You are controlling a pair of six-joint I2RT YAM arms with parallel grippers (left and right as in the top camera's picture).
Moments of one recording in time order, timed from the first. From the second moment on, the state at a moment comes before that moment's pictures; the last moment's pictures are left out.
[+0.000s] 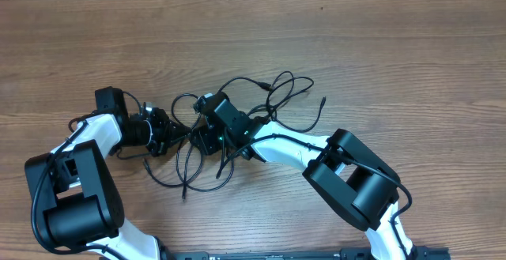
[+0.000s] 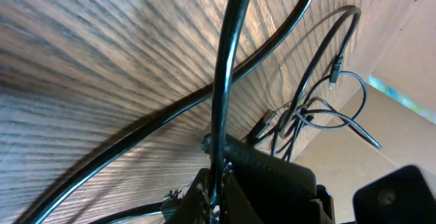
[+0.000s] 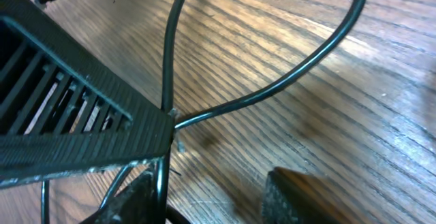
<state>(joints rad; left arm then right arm) 0.28 1.81 0.92 -0.58 0.84 -0.61 0.87 2.14 1.32 -0.05 -0.24 0.44</state>
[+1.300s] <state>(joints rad) 0.49 1.82 0.99 -0.51 0.75 -0.61 0.84 2.14 1.32 -0.02 -0.25 0.38</state>
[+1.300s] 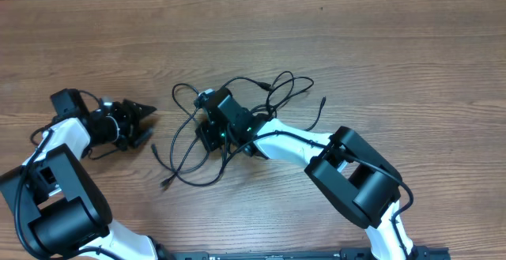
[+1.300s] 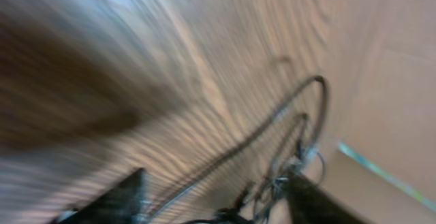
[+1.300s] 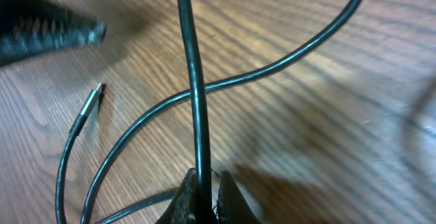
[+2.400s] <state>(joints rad) 0.48 1.79 1.02 -0.53 0.38 -0.62 0.79 2.02 1.32 -0.06 -0.38 0.38</state>
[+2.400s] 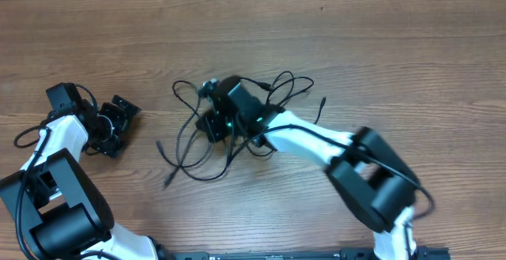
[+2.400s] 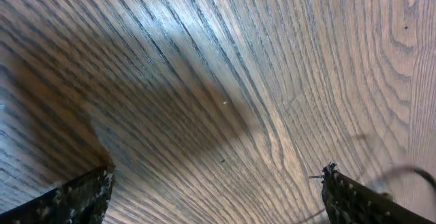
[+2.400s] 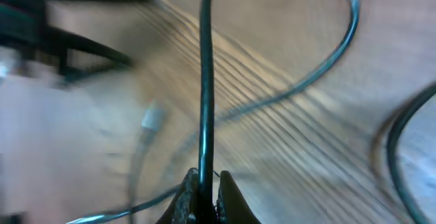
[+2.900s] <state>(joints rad) 0.48 1.79 1.02 -0.53 0.36 -0.62 0.57 1.33 1.32 -0.26 -0.42 0.34</state>
